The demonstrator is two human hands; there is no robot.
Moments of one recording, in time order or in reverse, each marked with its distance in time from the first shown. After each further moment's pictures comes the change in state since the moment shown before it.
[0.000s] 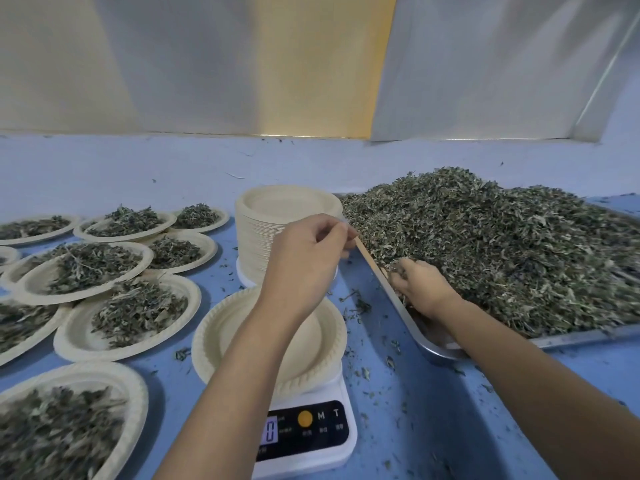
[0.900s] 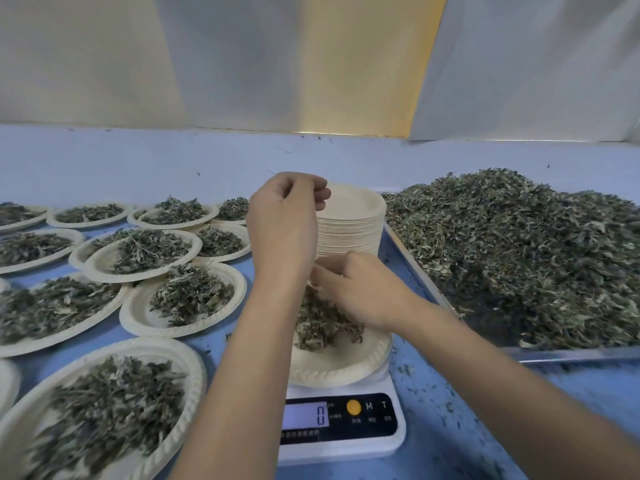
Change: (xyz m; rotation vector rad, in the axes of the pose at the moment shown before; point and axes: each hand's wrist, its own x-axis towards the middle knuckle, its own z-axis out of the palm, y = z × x) left_hand 0.009 0.011 -0.054 -0.192 0.446 -0.050; right_hand -0.068 -0.159 -0.008 0.357 -0.120 -0.517
